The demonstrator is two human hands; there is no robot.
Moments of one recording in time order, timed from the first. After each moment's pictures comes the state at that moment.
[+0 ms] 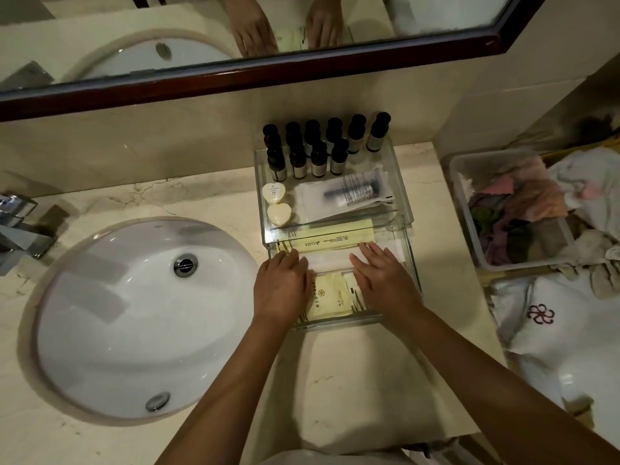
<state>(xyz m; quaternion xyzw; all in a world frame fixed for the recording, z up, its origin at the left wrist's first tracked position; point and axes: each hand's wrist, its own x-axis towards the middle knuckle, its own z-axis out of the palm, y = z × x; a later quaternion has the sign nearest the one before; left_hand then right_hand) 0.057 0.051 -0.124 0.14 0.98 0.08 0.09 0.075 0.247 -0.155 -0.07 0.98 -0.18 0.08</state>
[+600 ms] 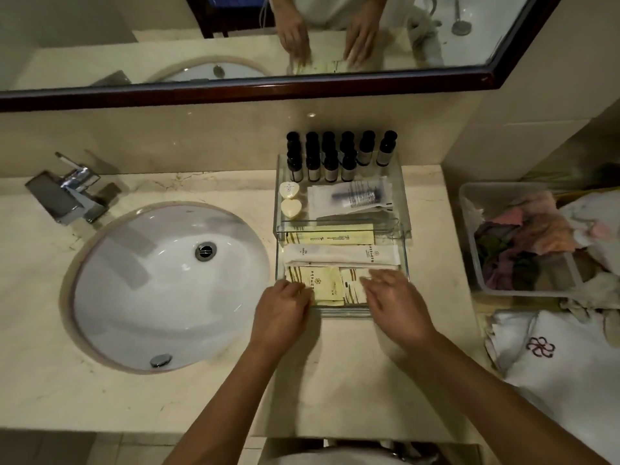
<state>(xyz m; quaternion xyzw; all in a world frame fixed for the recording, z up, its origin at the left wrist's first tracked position) 0.132 0.060 -0.106 0.16 0.98 0.06 0.06 0.115 0.274 -0.118 -0.13 0.97 -0.21 0.02</state>
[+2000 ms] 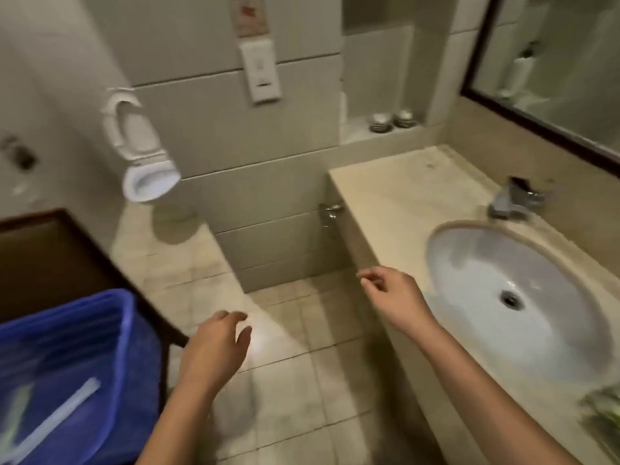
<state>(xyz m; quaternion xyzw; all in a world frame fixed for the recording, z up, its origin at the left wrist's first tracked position) 0.675 -0.065 0.028 -0.67 0.72 0.14 -0.06 0.404 -0.055 0.055 -0.56 0.71 -0.31 0.29</state>
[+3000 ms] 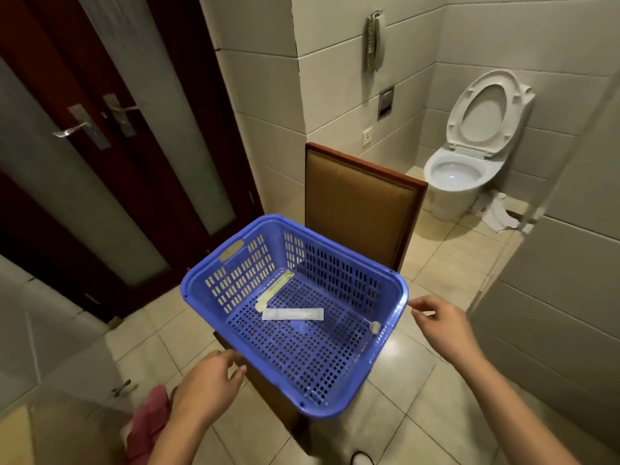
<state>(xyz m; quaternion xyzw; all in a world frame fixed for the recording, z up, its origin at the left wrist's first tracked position) 1.047 0.057 0.001 -0.95 0.26 0.17 -0.10 0.847 -0.227 0.008 -0.78 0.47 -0.14 0.40</state>
